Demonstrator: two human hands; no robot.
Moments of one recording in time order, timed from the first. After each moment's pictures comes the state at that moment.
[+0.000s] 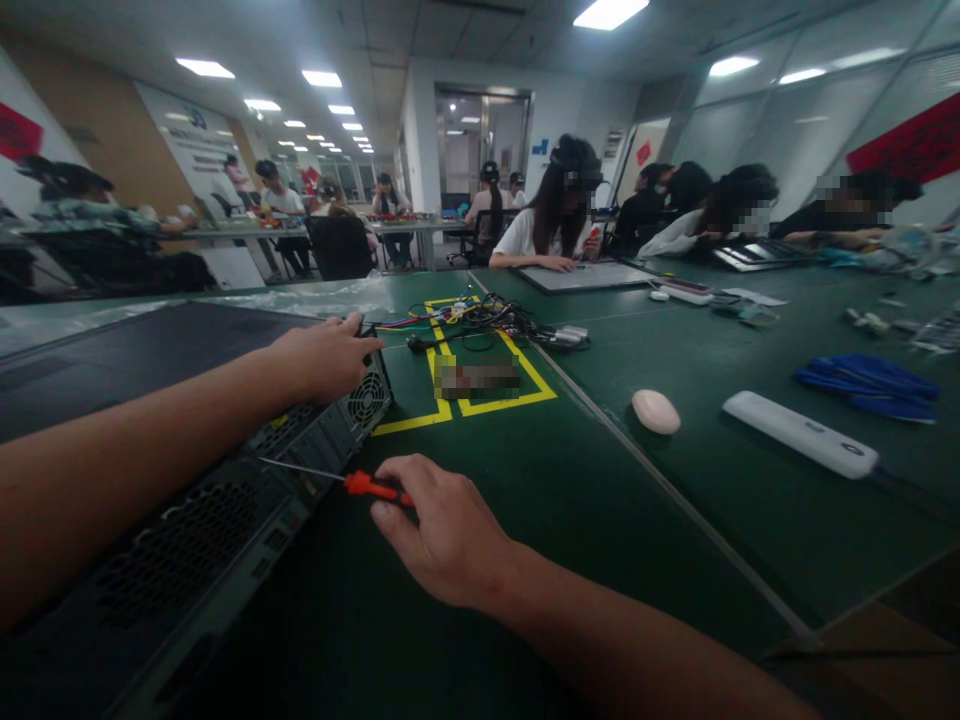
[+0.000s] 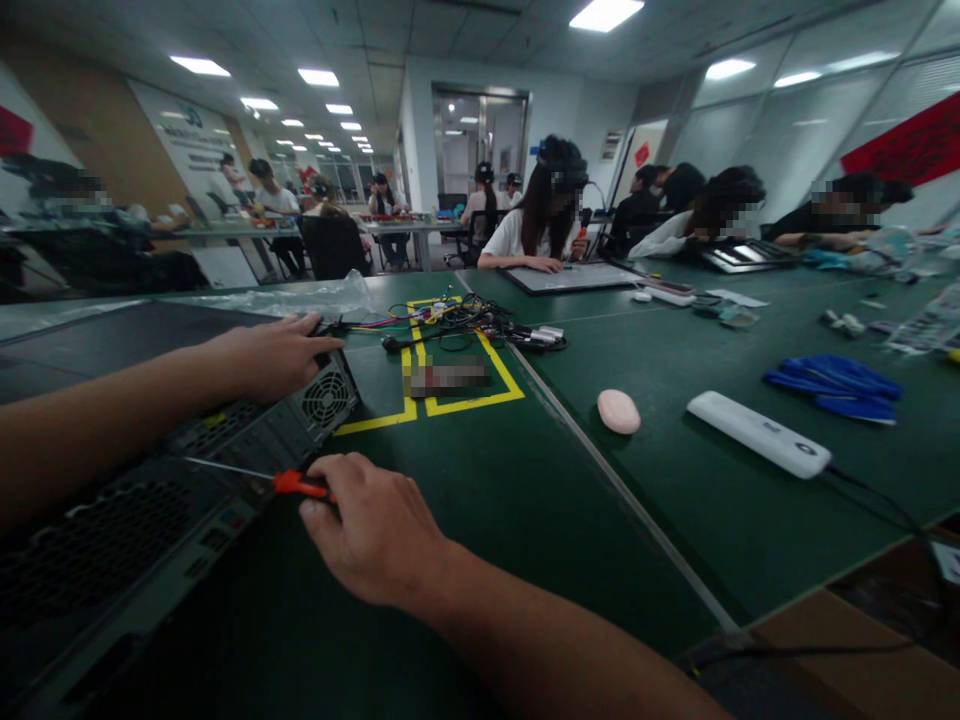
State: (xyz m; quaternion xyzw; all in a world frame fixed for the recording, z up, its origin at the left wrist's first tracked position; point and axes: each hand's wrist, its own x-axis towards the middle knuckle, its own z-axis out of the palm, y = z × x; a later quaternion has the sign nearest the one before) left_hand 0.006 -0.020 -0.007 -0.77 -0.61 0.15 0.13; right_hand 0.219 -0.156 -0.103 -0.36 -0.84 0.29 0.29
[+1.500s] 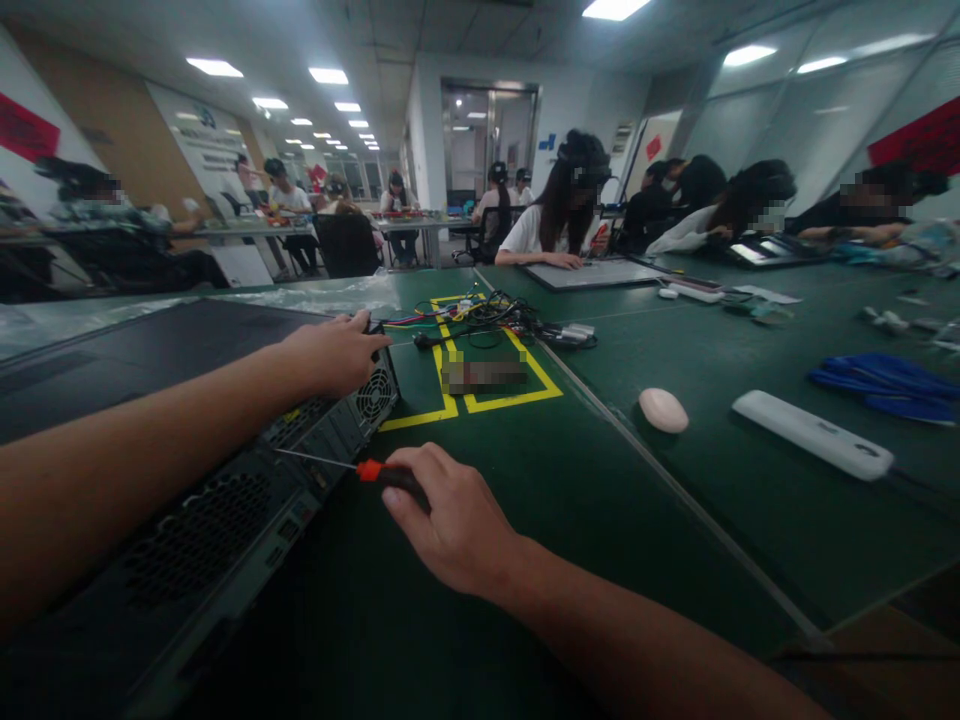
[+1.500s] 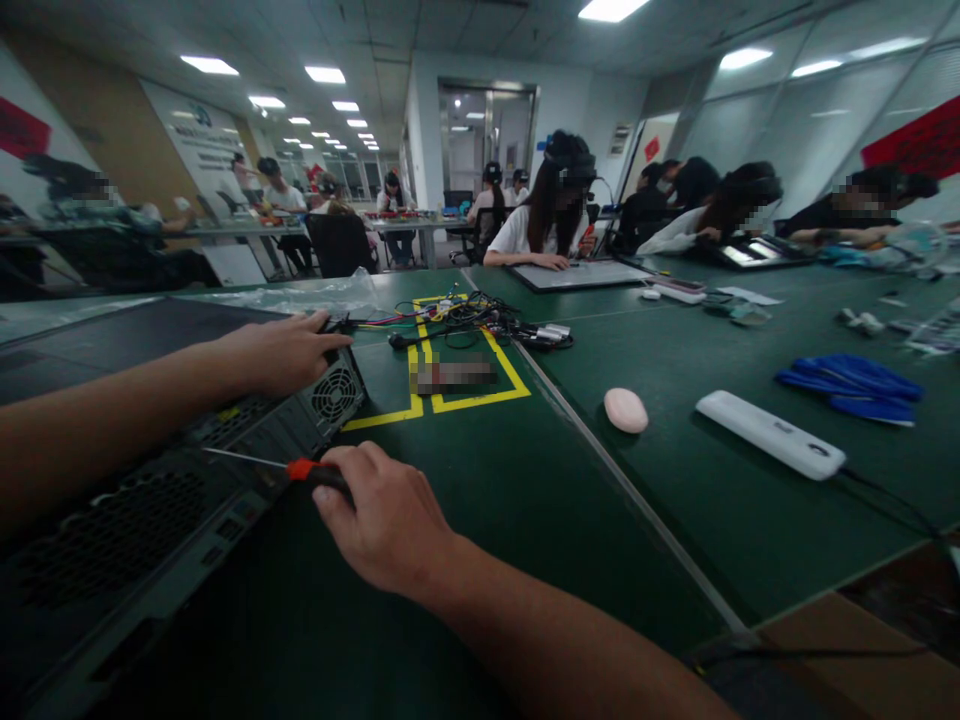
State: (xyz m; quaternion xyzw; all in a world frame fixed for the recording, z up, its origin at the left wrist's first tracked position) left_hand 0.004 -0.019 -0.006 -0.77 -0.61 0.13 0.11; right_hand 0.218 -0.154 -0.112 -0.35 -0.83 0.28 0.34
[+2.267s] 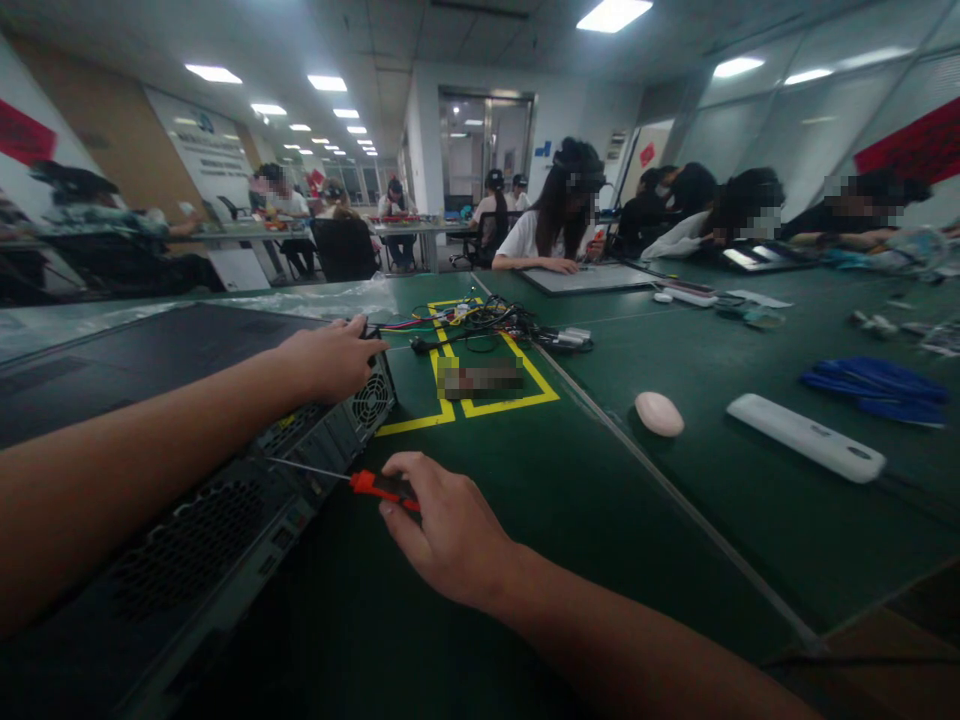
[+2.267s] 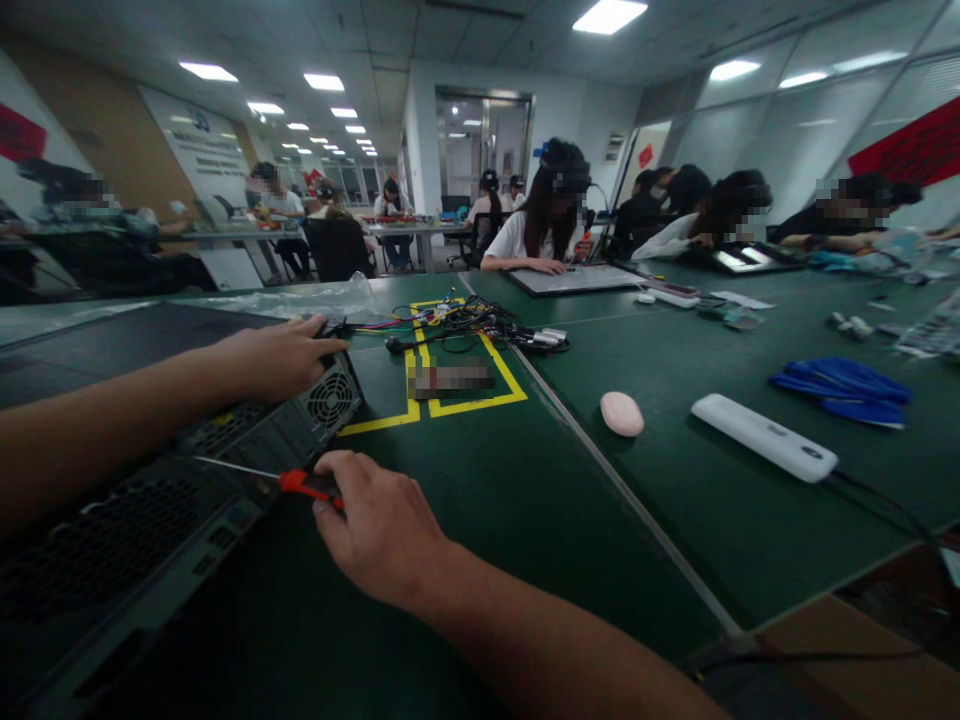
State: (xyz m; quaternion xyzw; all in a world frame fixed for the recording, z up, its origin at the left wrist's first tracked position) left_hand 0.004 -0.020 -0.008 -0.78 -0.60 0.11 0.12; right_hand 0.217 -0.154 -0.110 -0.36 -0.83 0.29 0.31
